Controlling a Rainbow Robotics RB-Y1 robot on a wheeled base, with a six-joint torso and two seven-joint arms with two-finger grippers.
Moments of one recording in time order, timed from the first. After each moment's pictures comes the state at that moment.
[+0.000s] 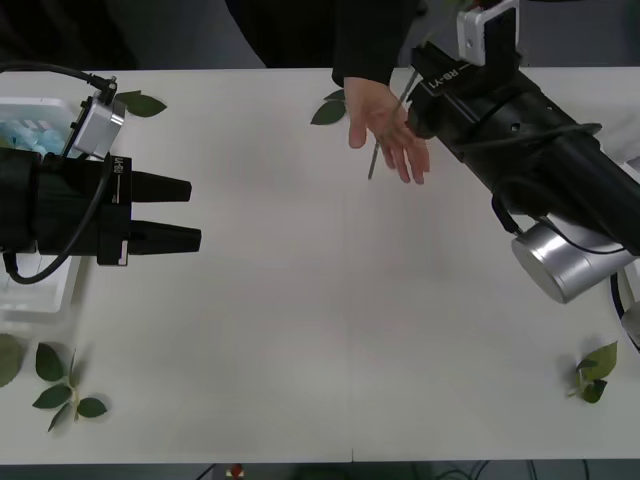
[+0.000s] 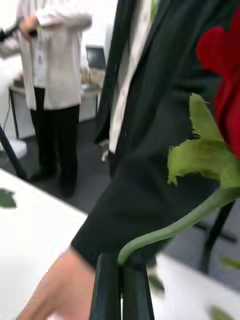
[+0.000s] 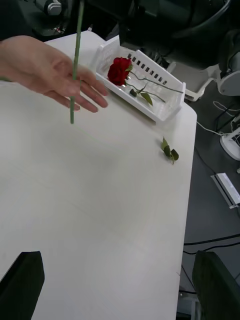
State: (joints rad) right arm -0.33 -0.61 0.32 -2.06 -0.17 0.35 1.31; left arm -0.24 0.57 0.25 -1.99 1.66 1.53 -2.17
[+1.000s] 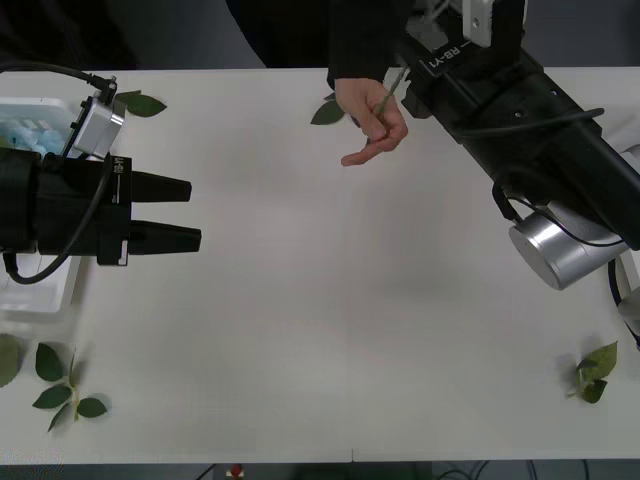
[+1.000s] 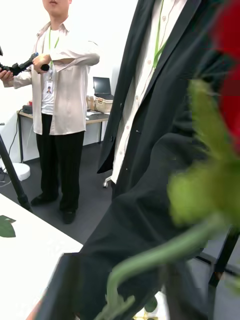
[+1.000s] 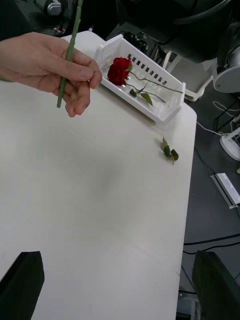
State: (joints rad) right arm -0.35 -0.60 0.32 -2.04 -0.16 0.25 1.32; left arm -0.24 0.57 0.25 -1.99 1.66 1.53 -2.17
